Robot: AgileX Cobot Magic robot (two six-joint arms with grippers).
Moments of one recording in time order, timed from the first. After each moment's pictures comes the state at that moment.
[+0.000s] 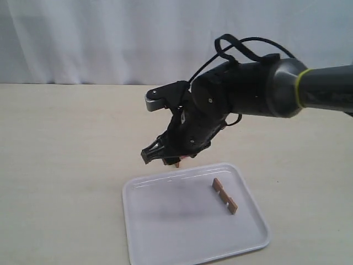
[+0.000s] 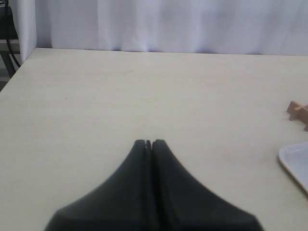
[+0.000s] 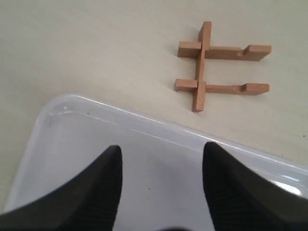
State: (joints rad) left arm -0.08 0.00 0.00 0.05 0.36 -0.10; right arm 0.47 1.93 -1.35 -0.08 0.65 0.18
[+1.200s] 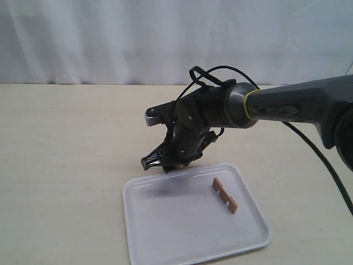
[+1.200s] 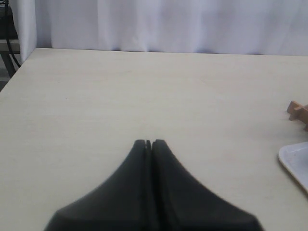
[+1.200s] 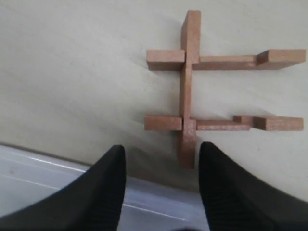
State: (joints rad) left arm -0.08 0.00 0.00 0.05 0.36 -0.10; right arm 0.43 2.19 -1.51 -0.11 0.63 0.22
